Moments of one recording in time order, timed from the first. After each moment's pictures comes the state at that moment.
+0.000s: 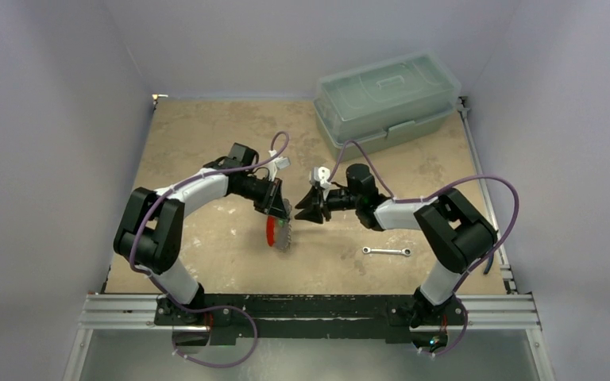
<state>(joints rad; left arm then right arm) -0.36 1.66 1.00 -0.46 0.93 0.00 0.59 1.71 0.71 0.69 -0.91 -0.17</state>
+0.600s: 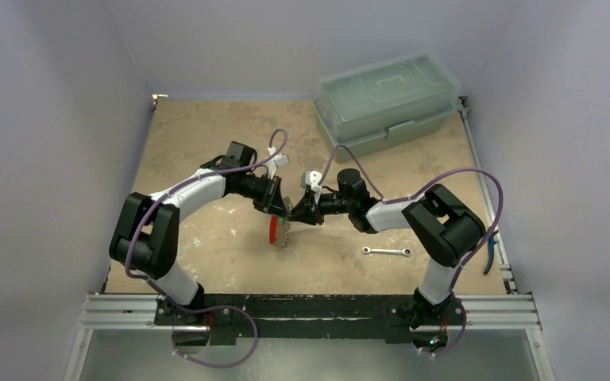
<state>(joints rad) -0.36 1.62 1.00 -0.46 0.93 0.00 0.66 1.78 0.72 0.74 -0.83 -0.13</state>
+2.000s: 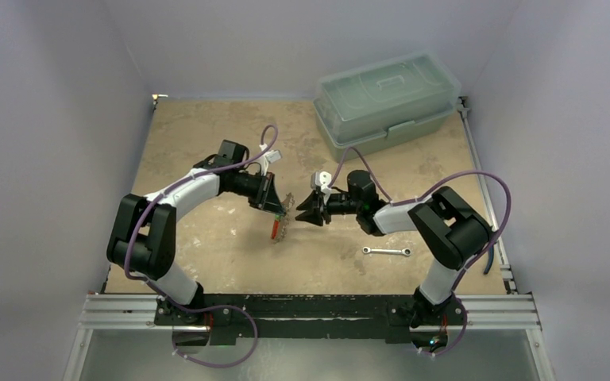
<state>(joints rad) -0.30 1.61 0.98 -0.45 0.97 -0.02 0.62 1.74 0.65 0.83 -0.84 -0.16</state>
